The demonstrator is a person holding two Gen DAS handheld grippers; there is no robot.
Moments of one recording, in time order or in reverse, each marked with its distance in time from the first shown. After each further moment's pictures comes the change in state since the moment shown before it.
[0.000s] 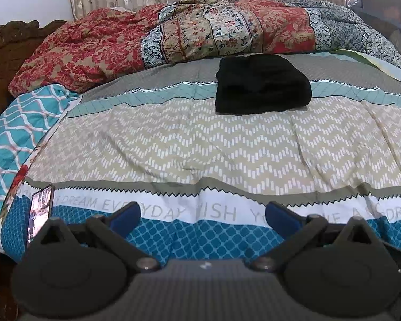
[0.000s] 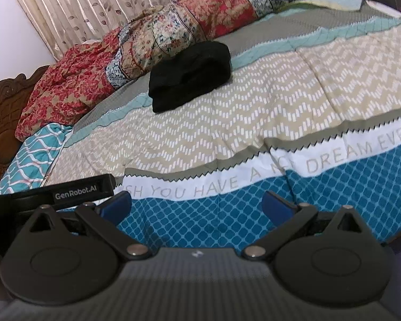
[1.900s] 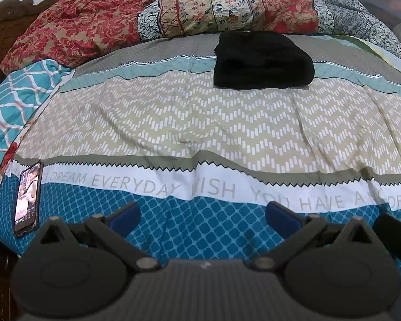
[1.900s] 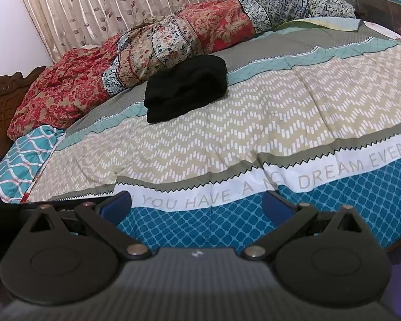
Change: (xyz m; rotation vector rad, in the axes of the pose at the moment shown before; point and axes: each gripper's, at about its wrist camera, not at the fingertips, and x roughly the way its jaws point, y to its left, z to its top) left arm 0.019 0.006 -0.011 -0.028 0.105 -0.041; right arm 0.005 0.002 -0.002 -0.035 -0.041 -0.049
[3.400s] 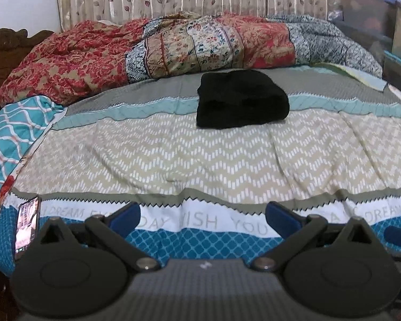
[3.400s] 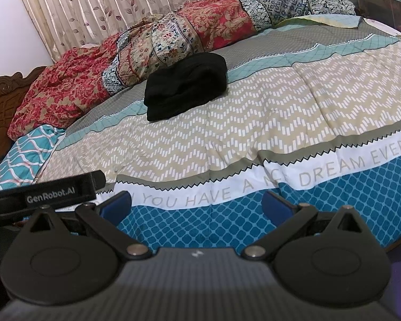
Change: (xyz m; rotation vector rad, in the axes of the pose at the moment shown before) left arm -0.030 -0.011 0.003 0.049 -0.166 -0.040; right arm 0.000 -0.001 0.000 0.001 0.005 0.008
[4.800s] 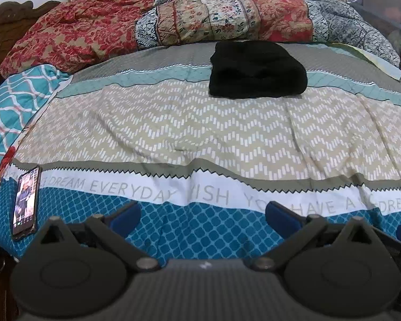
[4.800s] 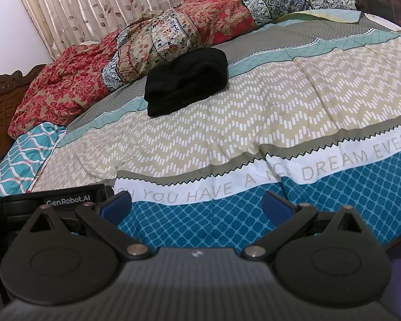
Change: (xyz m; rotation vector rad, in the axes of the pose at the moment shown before) left arm 0.020 0.010 -0.007 -0.057 0.130 0.024; right arm 0.003 0.001 -0.002 0.014 0.016 0.003
